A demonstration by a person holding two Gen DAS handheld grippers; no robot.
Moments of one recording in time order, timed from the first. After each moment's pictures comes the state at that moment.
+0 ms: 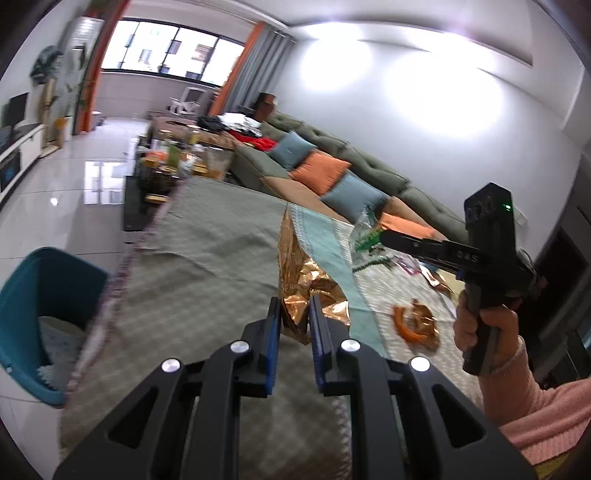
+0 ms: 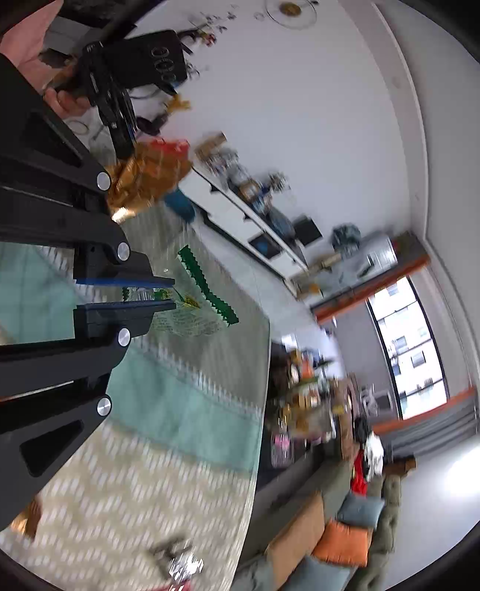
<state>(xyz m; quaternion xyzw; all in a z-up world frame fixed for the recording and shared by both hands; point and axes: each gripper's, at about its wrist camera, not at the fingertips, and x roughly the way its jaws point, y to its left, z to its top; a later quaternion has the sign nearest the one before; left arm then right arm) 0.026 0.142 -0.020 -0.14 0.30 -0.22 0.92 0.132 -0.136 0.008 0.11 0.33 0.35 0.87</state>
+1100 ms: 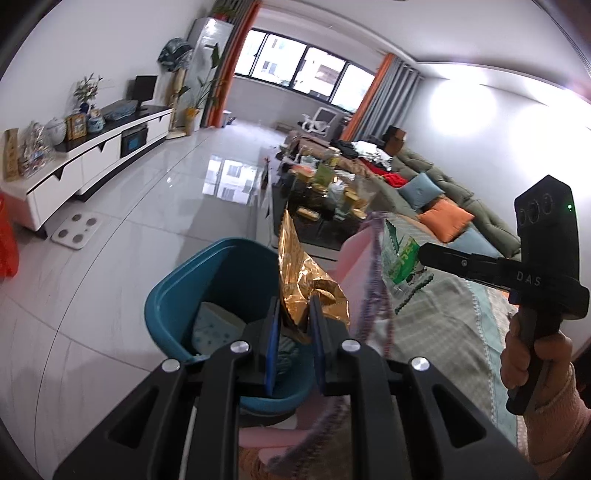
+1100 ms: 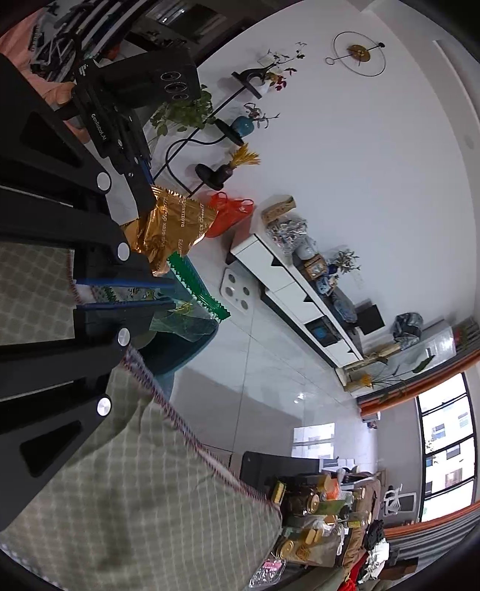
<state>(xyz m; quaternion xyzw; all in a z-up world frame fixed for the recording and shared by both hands) 0.017 0.311 -0.044 -0.20 0.30 0.03 0.93 0.169 0.106 -0.019 0.03 0.39 0.49 0.78</state>
